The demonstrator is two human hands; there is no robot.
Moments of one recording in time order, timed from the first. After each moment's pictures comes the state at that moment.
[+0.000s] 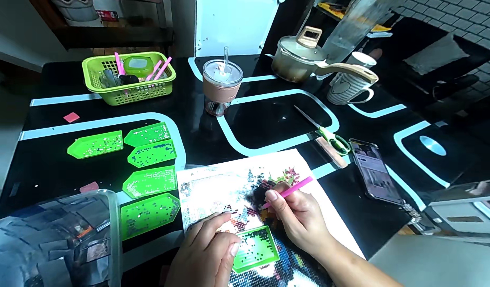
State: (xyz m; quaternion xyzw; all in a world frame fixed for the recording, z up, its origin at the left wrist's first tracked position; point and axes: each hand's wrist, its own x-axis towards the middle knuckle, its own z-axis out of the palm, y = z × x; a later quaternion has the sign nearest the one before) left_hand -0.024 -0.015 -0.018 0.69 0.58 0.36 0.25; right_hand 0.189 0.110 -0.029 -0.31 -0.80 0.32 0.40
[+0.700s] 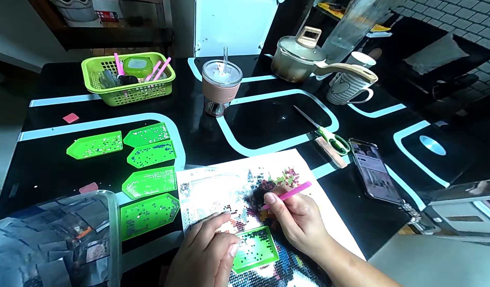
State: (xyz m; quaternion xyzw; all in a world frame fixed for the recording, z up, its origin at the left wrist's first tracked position) left_hand -0.024 -0.014 -0.019 0.69 0.58 0.36 0.25; right_hand 0.190 0.110 -0.029 -0.29 -0.83 0.28 0.39
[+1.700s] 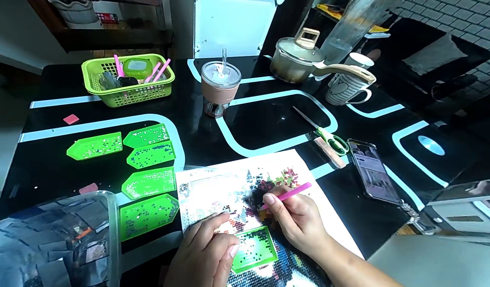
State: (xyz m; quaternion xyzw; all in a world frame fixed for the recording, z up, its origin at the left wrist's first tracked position) left_hand -0.025 -0.015 -0.019 0.69 0.58 0.36 0.25; right_hand 0.191 0.110 -0.031 -0.29 -0.83 0.27 0.40
